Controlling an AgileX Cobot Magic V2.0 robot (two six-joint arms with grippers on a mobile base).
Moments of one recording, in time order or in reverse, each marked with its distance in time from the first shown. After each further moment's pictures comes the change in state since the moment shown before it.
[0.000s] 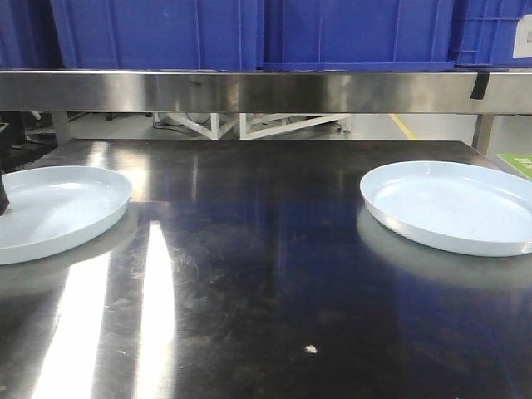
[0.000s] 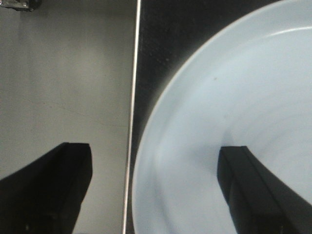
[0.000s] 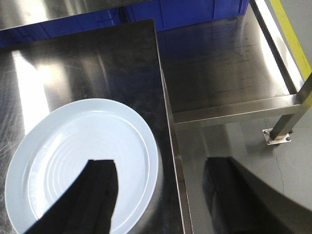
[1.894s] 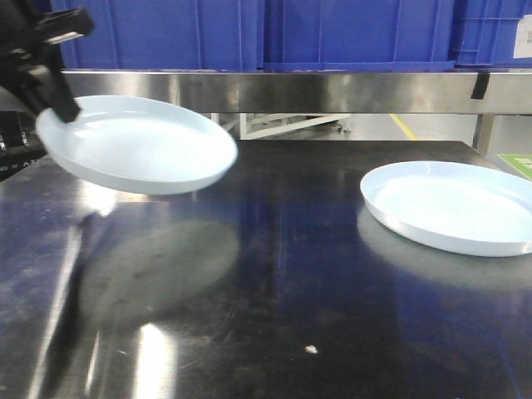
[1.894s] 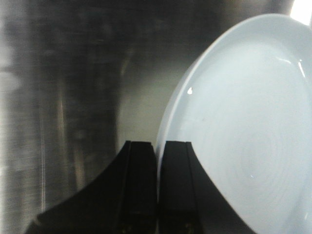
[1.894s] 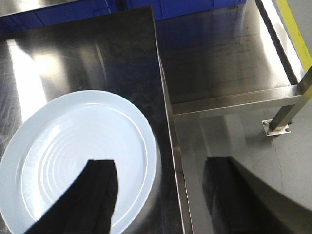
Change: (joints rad) left arm -0.146 -0.002 -0.281 -0.276 0.184 0.095; right arm 0.000 0.039 -0.002 0.000 0.005 0.000
